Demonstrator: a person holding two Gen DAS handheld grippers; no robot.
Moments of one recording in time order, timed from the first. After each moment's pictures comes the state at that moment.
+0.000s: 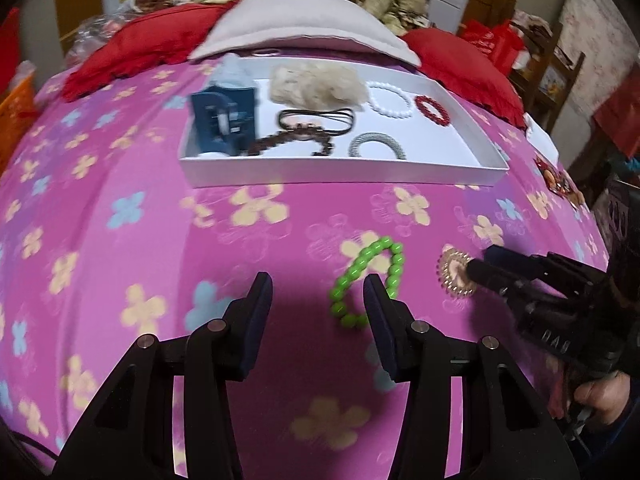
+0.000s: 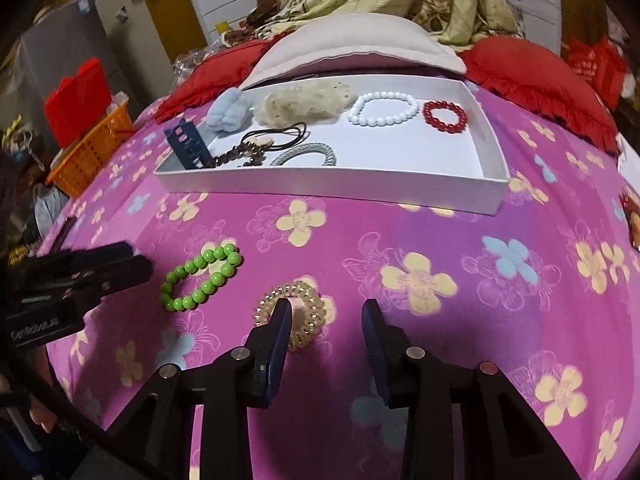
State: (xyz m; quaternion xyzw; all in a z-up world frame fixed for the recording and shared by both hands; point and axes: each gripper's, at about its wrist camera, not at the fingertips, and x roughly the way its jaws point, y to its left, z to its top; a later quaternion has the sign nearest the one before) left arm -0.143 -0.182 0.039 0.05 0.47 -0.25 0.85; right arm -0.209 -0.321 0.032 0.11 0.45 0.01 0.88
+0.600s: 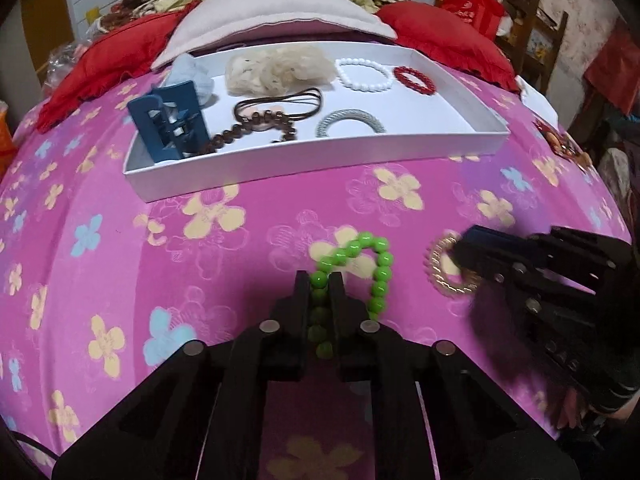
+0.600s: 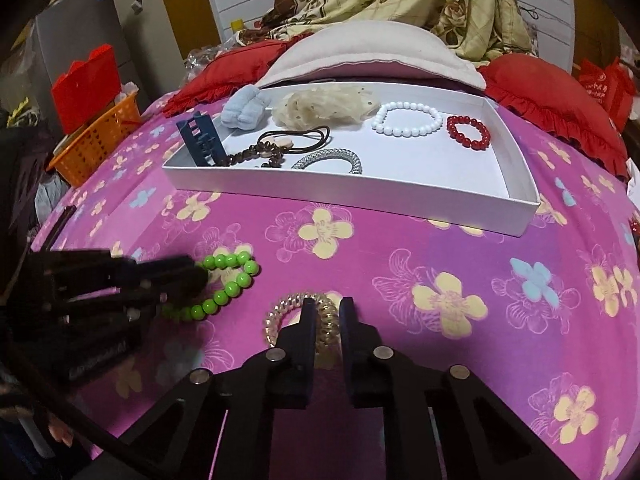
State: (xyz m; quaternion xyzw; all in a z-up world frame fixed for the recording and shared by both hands) left arm -0.144 -0.215 0.016 0.11 0.47 -0.26 0.84; right arm -0.198 -0.306 0.029 0.09 0.44 0.02 0.89
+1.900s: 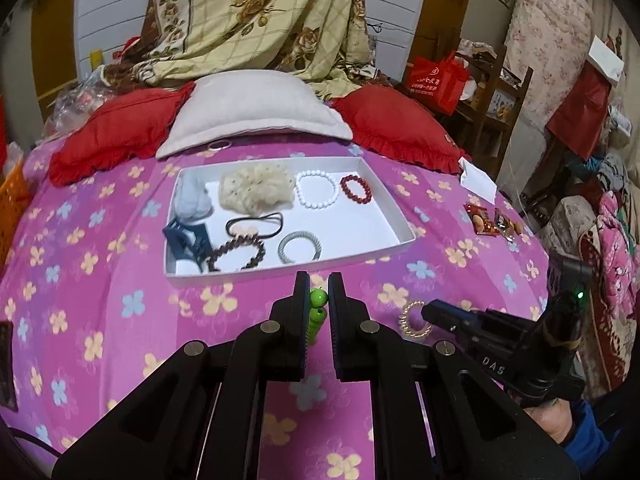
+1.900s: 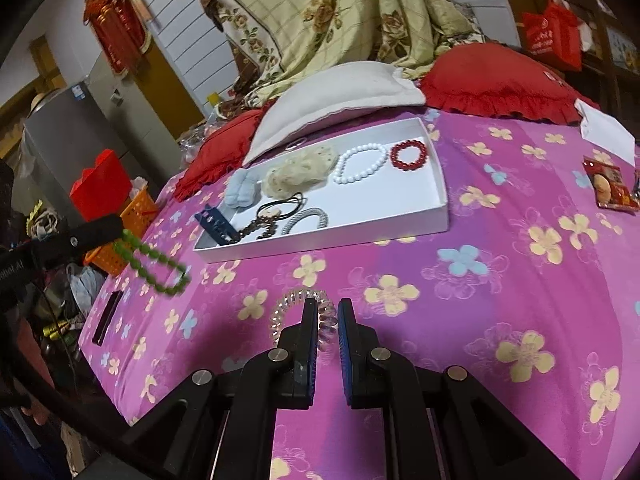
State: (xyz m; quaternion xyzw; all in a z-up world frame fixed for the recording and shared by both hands) left arm -0.172 -0.206 0.160 0.05 0.39 -0.31 0.87; right arm -0.259 -0.363 0.079 0.24 0.37 0.01 0.90
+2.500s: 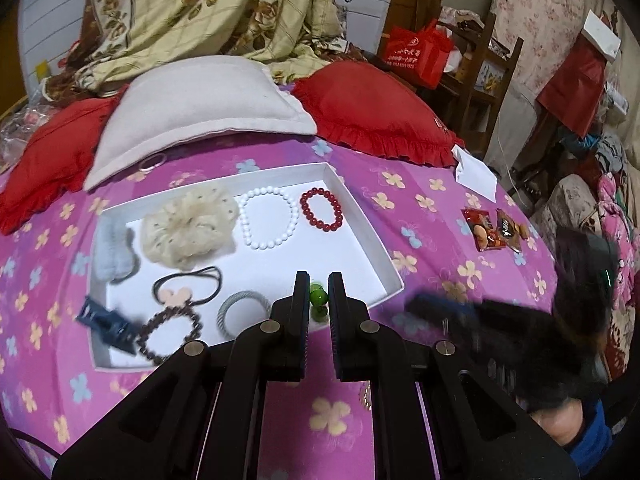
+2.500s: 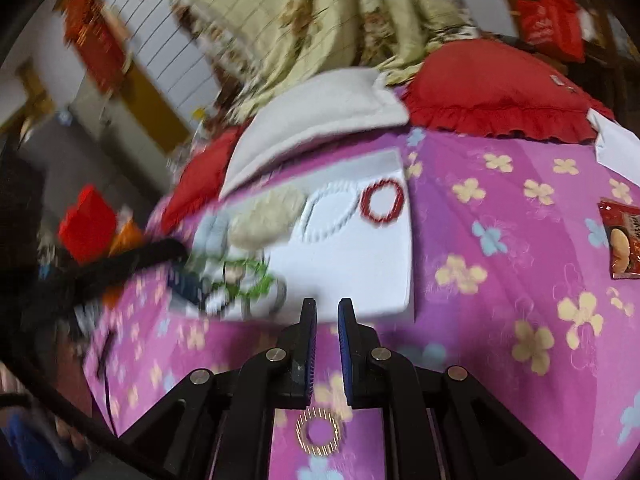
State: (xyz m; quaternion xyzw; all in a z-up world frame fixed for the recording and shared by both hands) left arm -0.092 -0.319 0.136 0.09 0.42 -0.35 0.83; right arm -0.198 -0.429 0.080 0.24 0.38 0.02 0.89
